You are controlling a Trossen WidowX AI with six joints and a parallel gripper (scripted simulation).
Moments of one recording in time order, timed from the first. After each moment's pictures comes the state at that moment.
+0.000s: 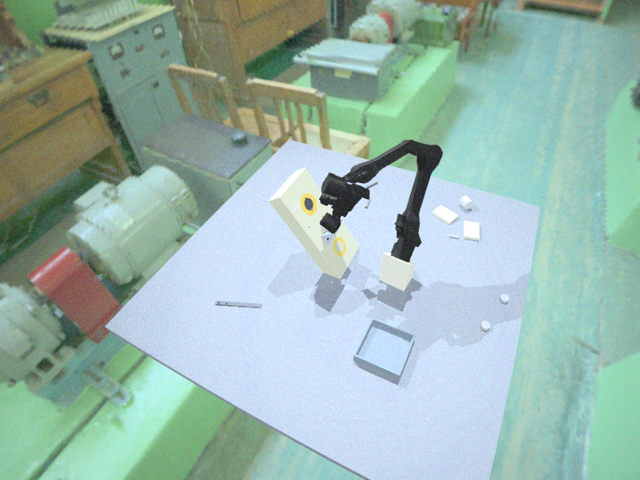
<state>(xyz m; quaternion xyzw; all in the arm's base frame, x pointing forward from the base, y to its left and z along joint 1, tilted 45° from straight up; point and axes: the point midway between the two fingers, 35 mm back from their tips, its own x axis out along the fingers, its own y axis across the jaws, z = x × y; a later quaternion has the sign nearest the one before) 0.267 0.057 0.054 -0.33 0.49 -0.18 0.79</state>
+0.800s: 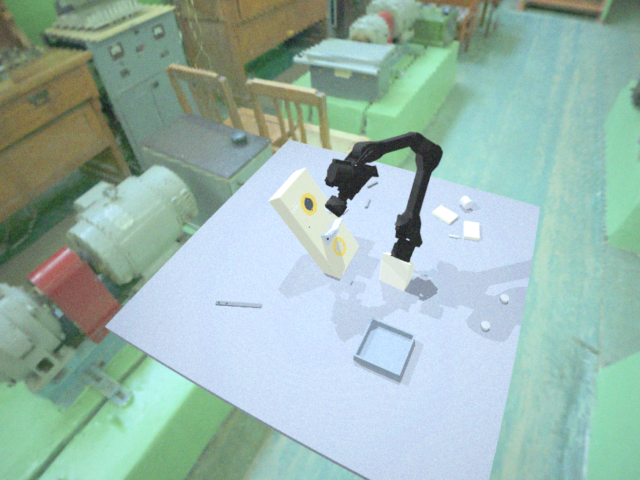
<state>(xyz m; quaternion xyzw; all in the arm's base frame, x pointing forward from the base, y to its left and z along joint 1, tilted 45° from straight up) 0.248 0.119 0.115 -0.32 0.49 -0.18 0.79</state>
